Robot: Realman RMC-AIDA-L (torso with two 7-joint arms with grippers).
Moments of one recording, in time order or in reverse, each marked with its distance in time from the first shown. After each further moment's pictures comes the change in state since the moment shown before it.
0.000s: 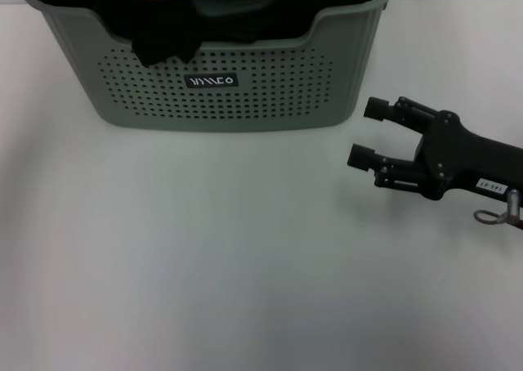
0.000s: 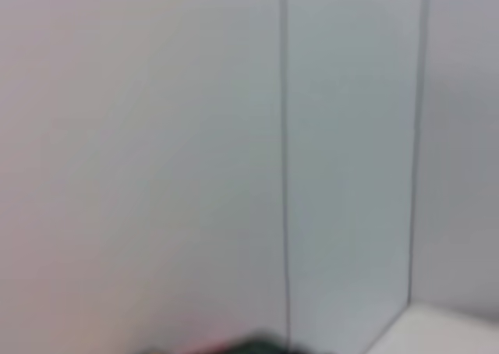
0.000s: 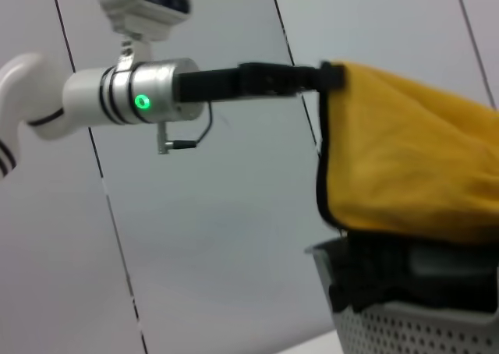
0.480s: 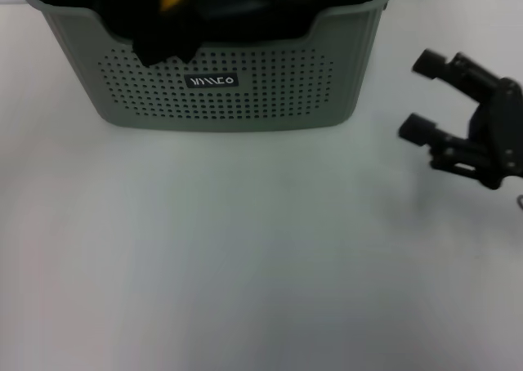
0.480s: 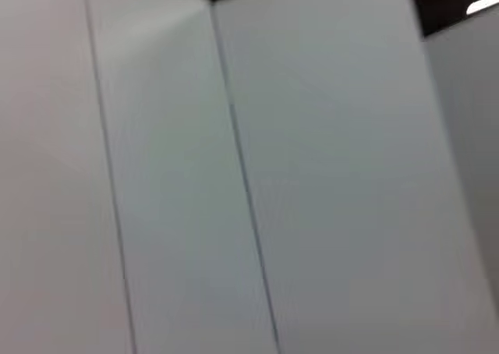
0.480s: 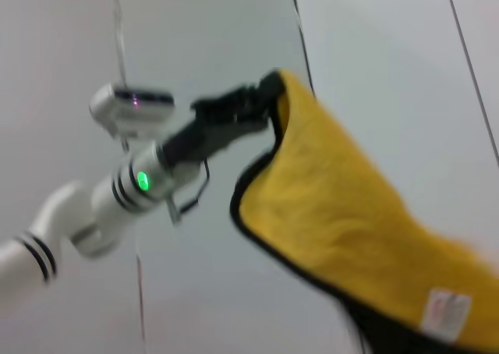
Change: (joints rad) left arm 0.097 0.026 -0.100 0.003 -0.590 0.123 0.271; right arm -0.053 -0.001 0.134 -0.005 -0.004 -0.244 -0.122
